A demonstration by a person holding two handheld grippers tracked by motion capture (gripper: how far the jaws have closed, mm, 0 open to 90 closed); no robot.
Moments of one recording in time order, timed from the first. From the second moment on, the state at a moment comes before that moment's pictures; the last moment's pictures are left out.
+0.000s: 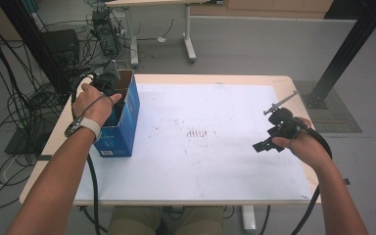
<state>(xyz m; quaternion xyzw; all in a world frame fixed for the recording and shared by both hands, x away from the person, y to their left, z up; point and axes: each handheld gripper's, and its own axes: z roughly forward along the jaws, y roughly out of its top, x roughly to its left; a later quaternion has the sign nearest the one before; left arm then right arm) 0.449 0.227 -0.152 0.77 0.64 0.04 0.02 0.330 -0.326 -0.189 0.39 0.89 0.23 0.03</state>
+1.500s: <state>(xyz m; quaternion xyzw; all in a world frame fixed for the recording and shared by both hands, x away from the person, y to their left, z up) 0.448 0.226 -0.151 0.78 0.62 0.04 0.02 0.331 -0.322 -0.190 0.38 0.90 0.22 0.03</state>
